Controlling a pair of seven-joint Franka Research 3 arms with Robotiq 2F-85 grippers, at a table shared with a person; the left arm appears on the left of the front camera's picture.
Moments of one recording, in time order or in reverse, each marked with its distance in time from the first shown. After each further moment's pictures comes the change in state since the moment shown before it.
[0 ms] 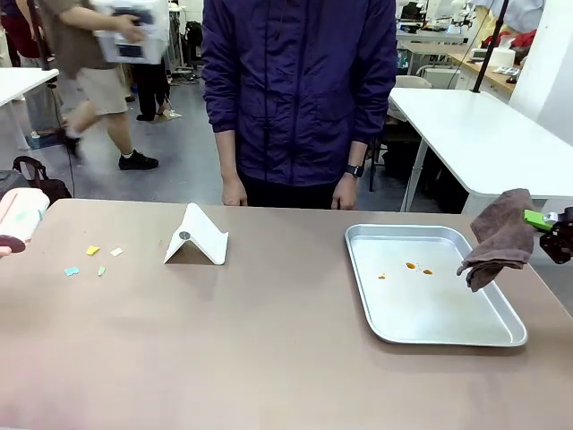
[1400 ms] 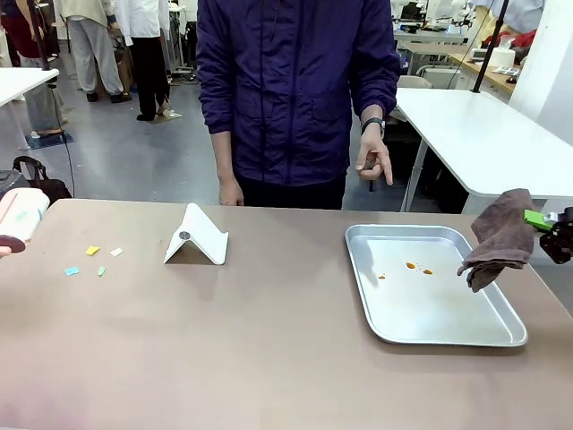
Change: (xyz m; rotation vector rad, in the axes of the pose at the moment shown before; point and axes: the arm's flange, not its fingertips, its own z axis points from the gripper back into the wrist) left arm 0.000 0.000 0.000 0.000 0.000 0.000; right arm 0.000 0.000 0.000 0.000 0.000 0.001
